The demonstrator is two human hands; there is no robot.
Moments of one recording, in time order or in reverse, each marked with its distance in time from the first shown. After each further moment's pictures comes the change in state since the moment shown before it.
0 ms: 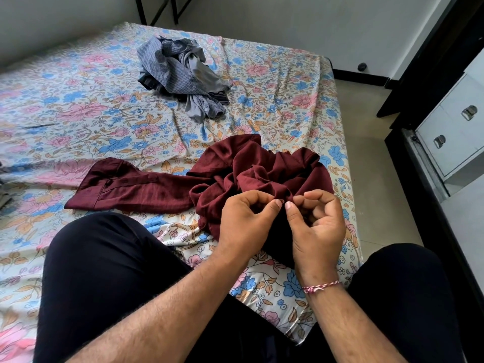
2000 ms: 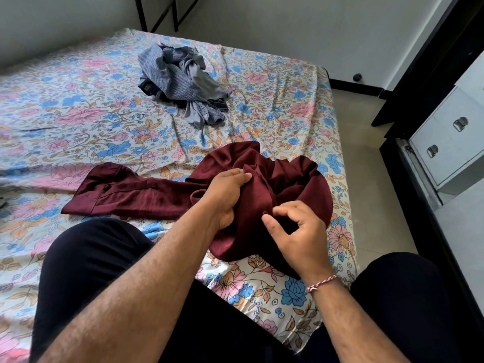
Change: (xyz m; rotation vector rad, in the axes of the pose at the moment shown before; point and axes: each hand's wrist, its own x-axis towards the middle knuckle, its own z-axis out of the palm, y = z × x) left_hand 0.082 0.014 -0.021 -0.458 -0.103 -0.391; right_hand 0.019 0.019 -0.006 -0.474 -0.351 -0.295
